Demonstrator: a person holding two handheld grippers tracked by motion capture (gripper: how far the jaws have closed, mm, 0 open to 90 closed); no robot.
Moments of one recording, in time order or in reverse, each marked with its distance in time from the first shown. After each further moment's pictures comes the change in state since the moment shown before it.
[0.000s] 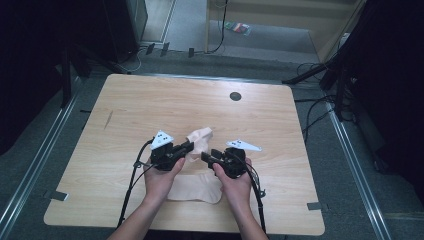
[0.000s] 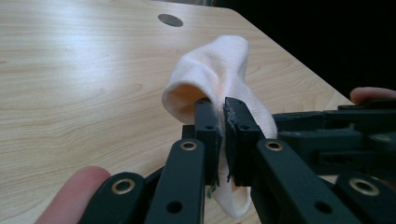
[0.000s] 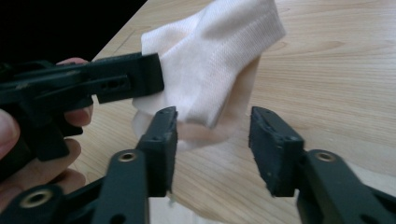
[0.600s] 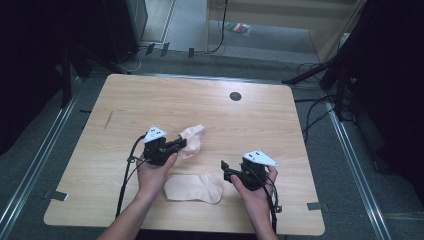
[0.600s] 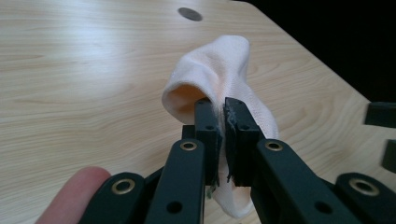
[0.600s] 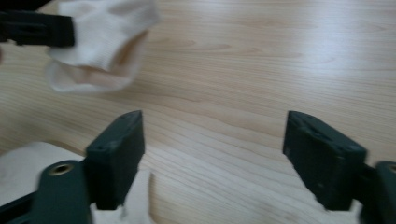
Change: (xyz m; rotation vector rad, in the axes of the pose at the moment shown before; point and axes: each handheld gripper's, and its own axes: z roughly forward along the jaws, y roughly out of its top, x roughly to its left) left arm 0.015 0.009 -0.002 0.035 0.028 -0.021; right arm -0.010 -0.016 -0.053 -0.040 -0.296 -0.151
